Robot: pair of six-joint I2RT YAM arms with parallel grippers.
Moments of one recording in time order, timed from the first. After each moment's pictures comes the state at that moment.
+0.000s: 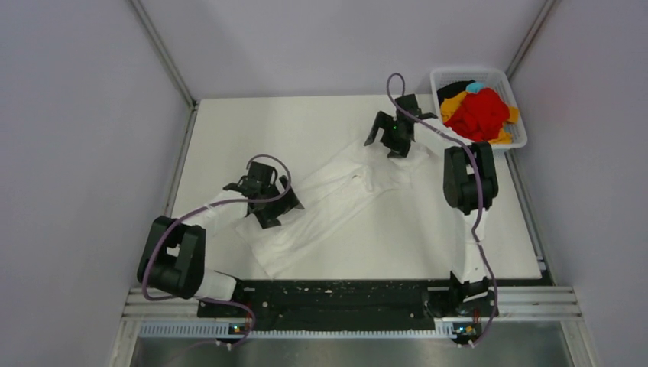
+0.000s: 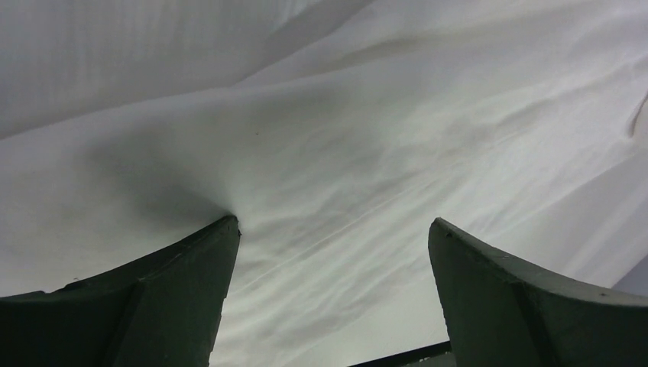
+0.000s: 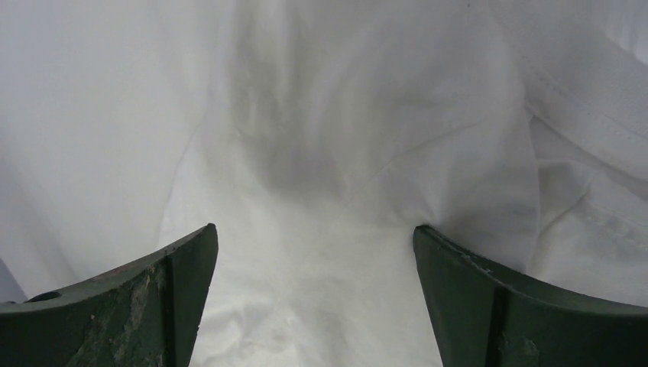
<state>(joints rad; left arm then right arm) -0.28 1.41 0.72 -0.39 0.17 -0.82 0.25 2.13 1.60 -0.46 -0.20 0.62</state>
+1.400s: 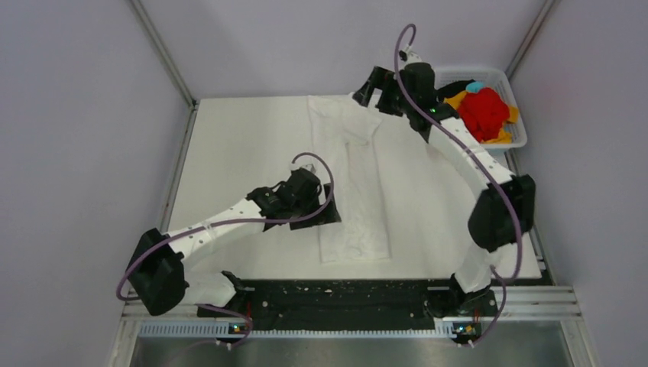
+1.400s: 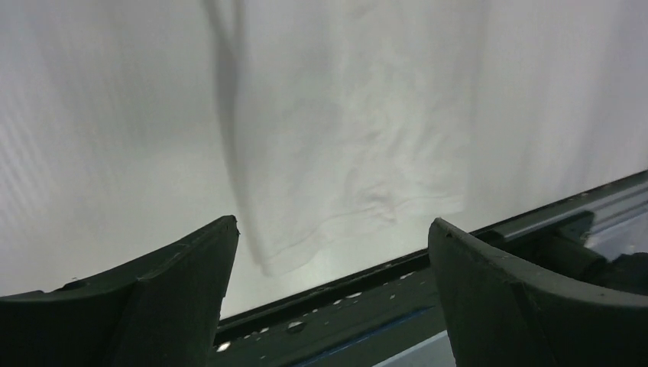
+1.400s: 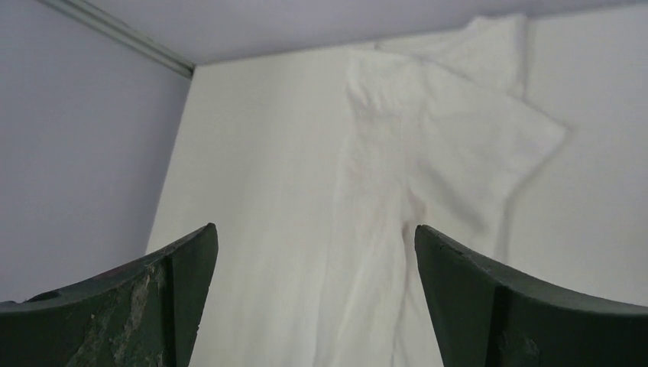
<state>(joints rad) -0.82 1.34 0.99 -0.52 -0.01 -0.90 0.37 1.93 1.83 -0.24 -0.19 0.55</state>
